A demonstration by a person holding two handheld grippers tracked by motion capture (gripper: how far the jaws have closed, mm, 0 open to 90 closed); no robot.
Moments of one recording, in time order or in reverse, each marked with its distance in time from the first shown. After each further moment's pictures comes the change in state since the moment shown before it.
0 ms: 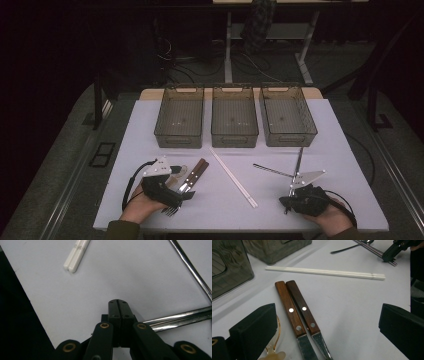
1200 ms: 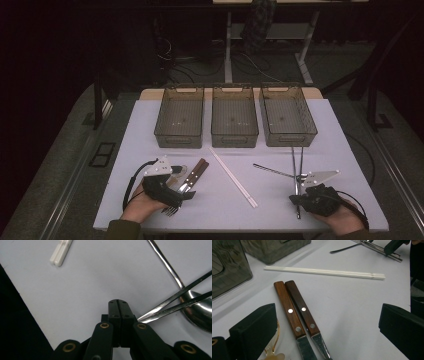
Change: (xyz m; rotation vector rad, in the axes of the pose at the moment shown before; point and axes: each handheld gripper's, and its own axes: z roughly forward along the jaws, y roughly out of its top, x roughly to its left) left arm 0.001 0.000 0.002 0.005 -0.005 0.000; right arm -0.011 -0.013 -0.018 -0.017 -0.054 0.038
